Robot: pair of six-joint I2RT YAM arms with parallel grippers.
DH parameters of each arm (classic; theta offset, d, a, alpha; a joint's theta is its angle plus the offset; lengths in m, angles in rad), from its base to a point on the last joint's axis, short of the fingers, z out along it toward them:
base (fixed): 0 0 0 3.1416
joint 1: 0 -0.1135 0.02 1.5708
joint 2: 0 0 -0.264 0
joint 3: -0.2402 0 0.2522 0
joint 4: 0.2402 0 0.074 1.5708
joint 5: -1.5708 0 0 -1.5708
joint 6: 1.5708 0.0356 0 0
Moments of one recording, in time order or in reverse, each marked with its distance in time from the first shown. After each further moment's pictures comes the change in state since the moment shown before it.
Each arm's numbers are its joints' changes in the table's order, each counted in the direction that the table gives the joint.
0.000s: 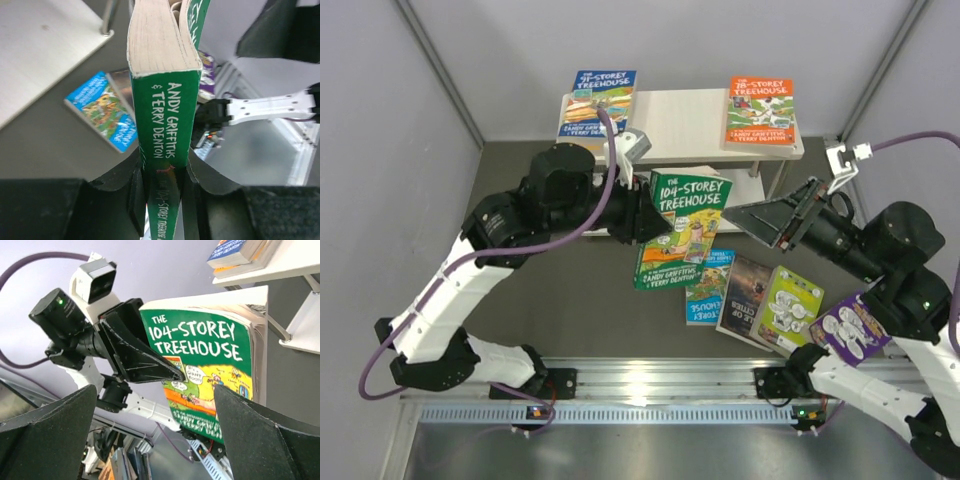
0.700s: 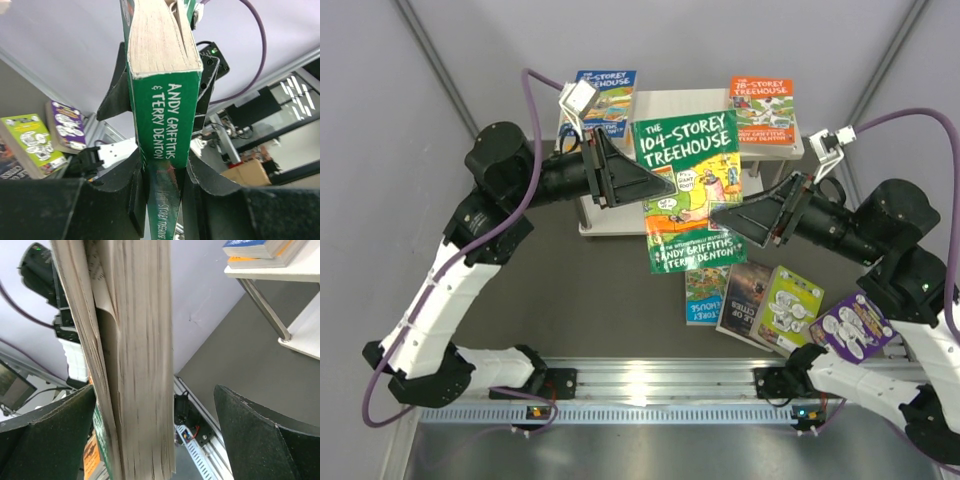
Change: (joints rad) left arm -0.236 -0.085 0.112 -0.572 -0.532 -0.593; right arm 0.000 0.122 -0.126 0.050 0.123 -0.134
